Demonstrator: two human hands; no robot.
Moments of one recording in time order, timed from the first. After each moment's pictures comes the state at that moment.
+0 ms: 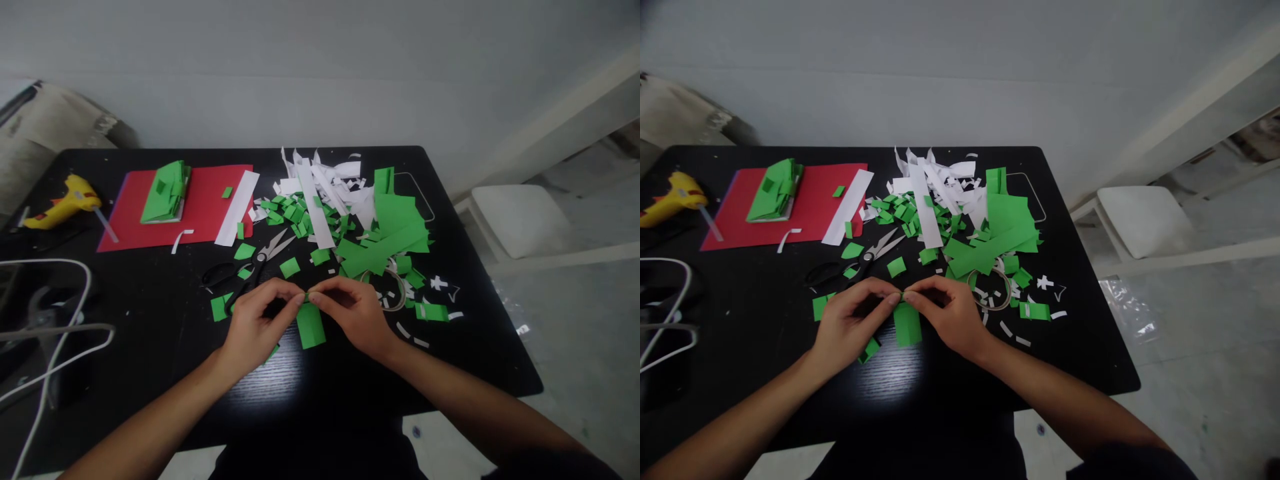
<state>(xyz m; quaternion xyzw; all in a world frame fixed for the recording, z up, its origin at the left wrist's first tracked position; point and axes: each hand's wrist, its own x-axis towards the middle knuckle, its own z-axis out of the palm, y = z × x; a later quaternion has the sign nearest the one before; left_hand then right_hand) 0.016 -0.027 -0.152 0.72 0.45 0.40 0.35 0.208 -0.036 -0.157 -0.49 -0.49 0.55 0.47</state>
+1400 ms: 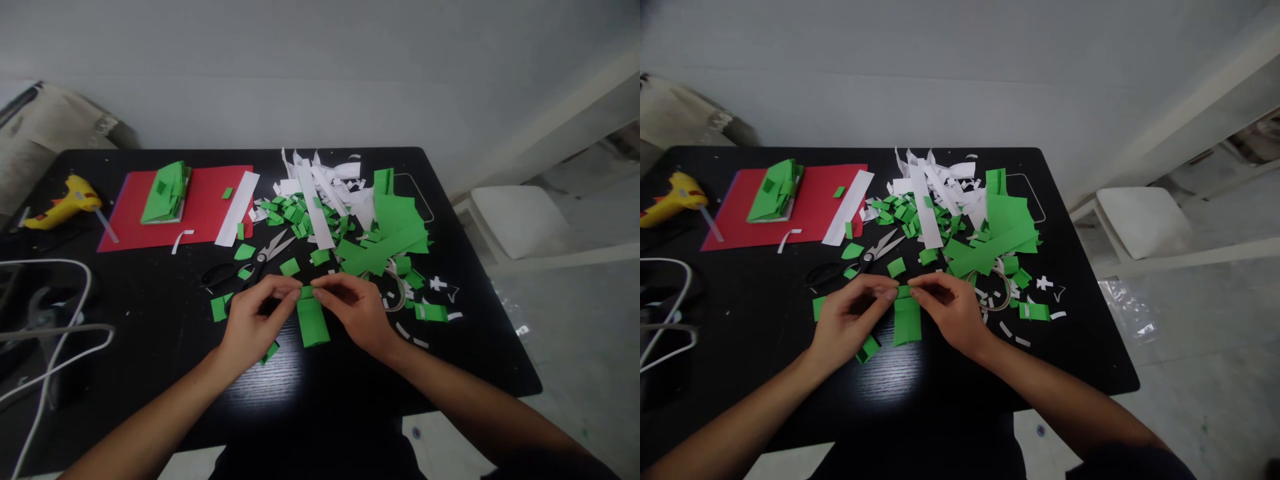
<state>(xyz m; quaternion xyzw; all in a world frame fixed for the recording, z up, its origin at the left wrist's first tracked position) 0.015 -0.025 -0.154 0.68 0.47 0.41 0.38 0.209 -0.035 -0.158 -0.49 -0.48 0.54 0.49</state>
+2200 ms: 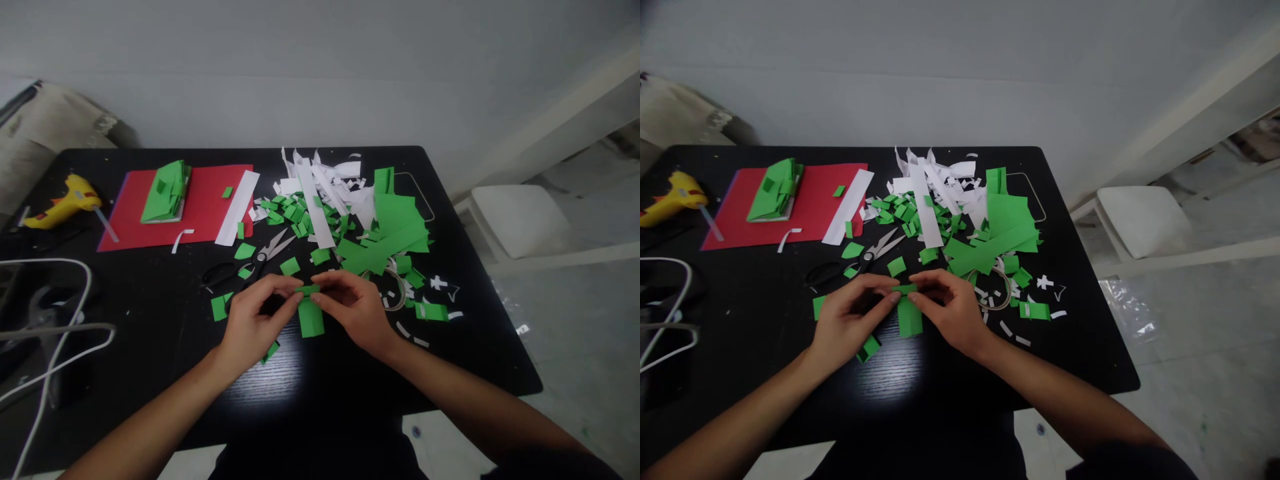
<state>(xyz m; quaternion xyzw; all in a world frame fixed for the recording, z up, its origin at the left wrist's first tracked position) 0.014 -0.025 -0.156 0.71 0.45 0.42 0.35 0.209 -0.035 -0.162 -0.48 -0.46 0.56 0.49</state>
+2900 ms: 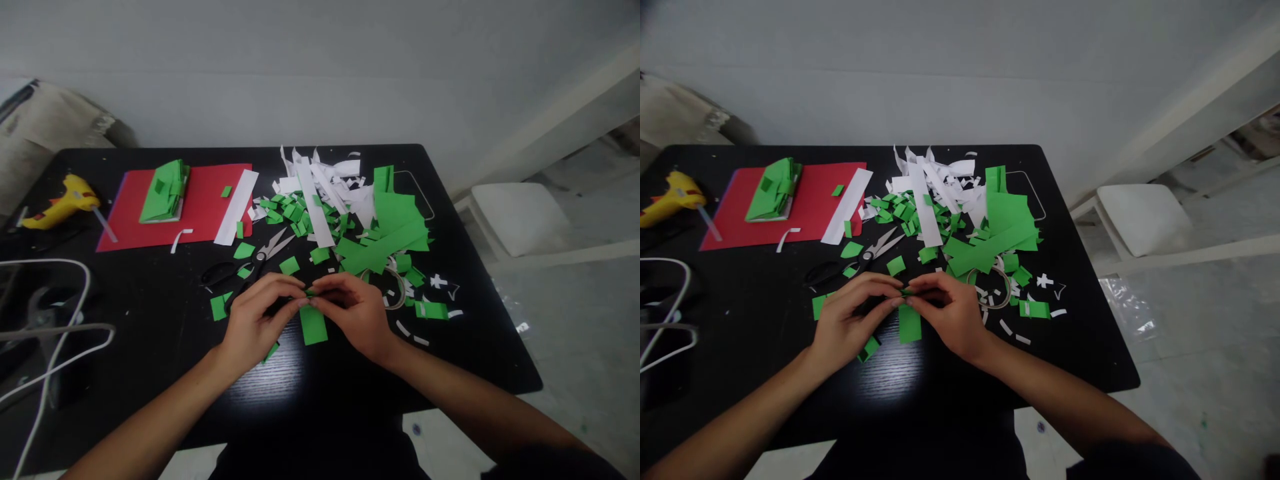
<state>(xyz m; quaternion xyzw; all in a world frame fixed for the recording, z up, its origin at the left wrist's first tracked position) 0.014 -0.023 -0.152 0.76 0.38 0.42 0.32 0.206 -0.042 -0.166 -0.48 -0.47 0.53 0.51</state>
